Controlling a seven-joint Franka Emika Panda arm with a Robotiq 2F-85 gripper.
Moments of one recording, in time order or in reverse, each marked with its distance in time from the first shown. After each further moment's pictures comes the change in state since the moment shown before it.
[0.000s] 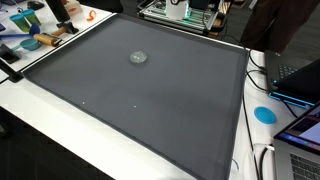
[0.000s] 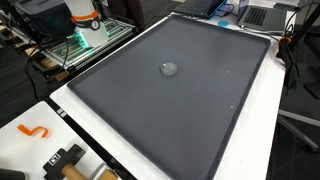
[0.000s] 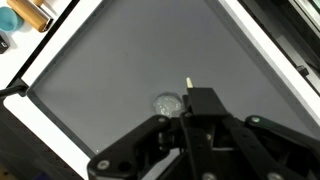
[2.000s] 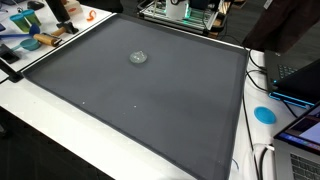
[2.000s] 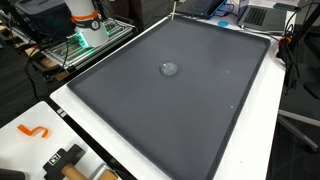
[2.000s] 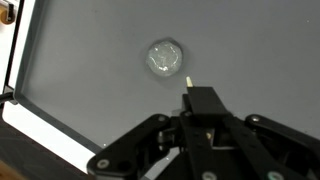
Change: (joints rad) arm -0.013 0.522 0.280 0.191 -0.022 0.231 0.661
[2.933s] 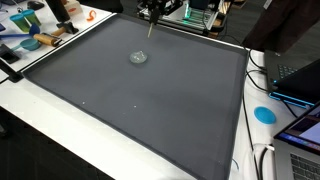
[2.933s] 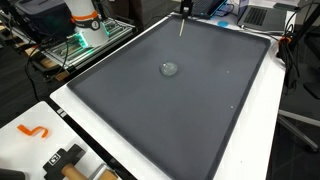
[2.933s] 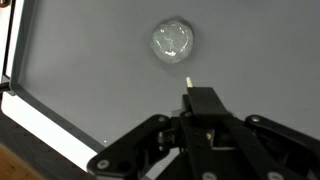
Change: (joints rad) arm -0.003 0.159 0.007 0.032 -0.121 0.124 0.110
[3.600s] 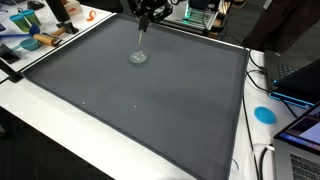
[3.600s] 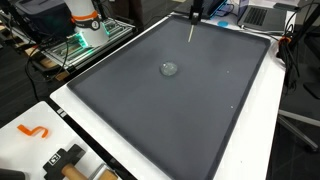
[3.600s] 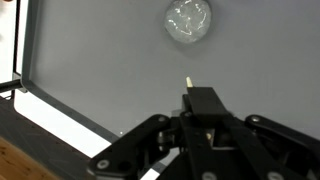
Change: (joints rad) arm -0.003 0.102 -0.039 0.124 -0.023 0.003 0.034
